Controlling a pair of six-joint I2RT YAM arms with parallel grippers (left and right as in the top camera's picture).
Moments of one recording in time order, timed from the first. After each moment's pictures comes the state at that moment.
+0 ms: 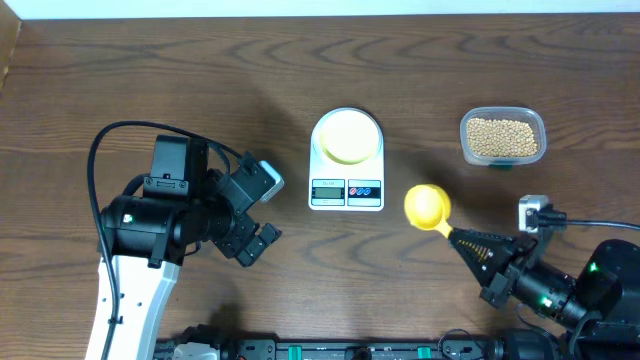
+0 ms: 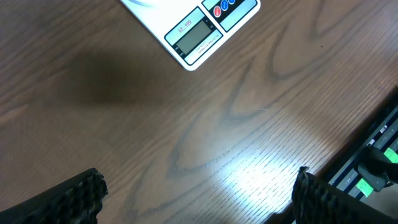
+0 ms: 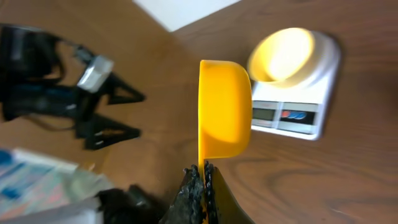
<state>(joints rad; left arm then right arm) -0.14 1.10 1.15 -1.26 0.37 0.61 -0.05 0.46 0.77 -0.83 -0.84 0.38</state>
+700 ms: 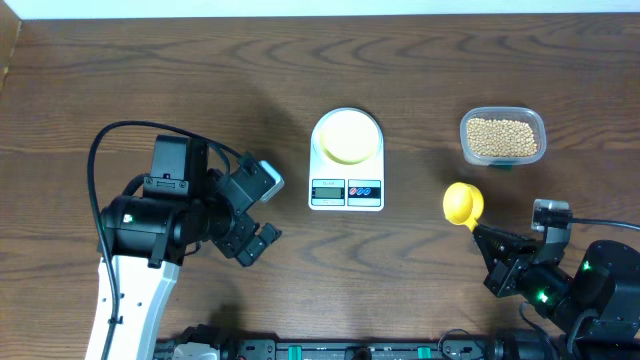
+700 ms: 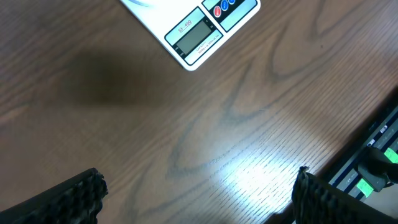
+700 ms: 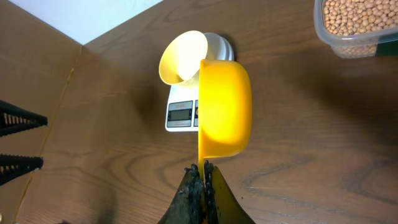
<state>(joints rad) -0.14 1.10 1.15 -1.25 0.37 0.61 -0.05 0.46 0.77 -0.95 -0.54 0.33</state>
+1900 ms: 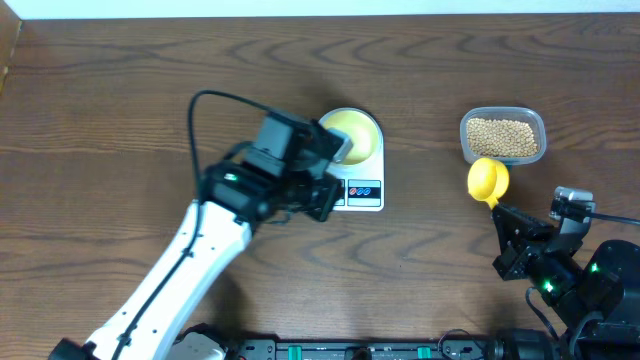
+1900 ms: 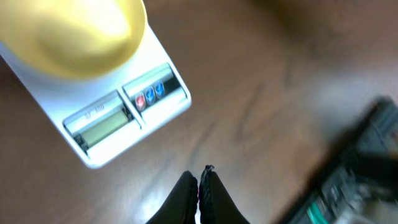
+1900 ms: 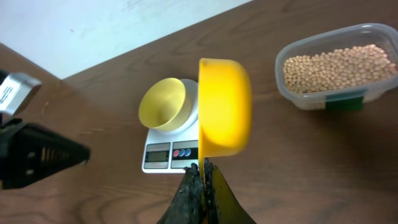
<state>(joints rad) -0.53 1.36 1.15 -0.79 0.38 -0.10 -0.05 0.46 0.78 -0.81 -0.40 0.33</state>
